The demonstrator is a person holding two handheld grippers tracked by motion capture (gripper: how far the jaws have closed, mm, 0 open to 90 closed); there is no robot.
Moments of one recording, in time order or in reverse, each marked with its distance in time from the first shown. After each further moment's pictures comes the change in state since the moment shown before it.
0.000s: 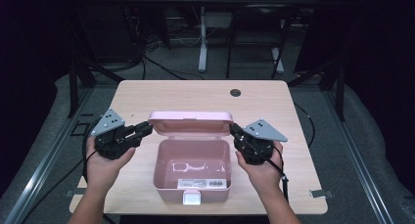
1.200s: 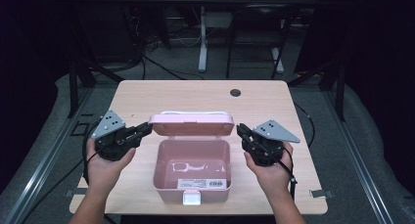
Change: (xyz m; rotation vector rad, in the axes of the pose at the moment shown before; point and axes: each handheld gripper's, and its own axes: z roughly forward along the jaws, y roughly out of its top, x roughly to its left) left arm -0.007 0.001 -0.004 -0.015 0.014 0.011; right arm -0.013 0.002 -0.016 0.002 0.006 0.021
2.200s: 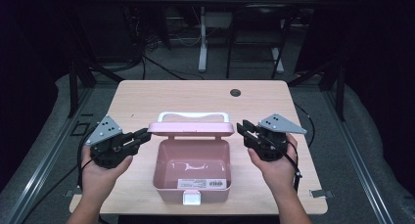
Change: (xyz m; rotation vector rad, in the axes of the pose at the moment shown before) left arm -0.009 -0.003 -0.016 0.028 -0.031 -0.006; right arm -0.013 0.011 -0.001 0.028 0.065 0.020
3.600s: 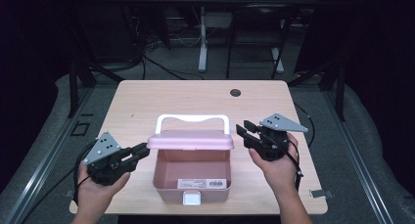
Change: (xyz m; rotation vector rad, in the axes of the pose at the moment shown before) left arm -0.017 -0.026 -0.015 0.030 -0.019 0.020; right arm -0.006 -0.002 0.002 0.015 0.029 0.027
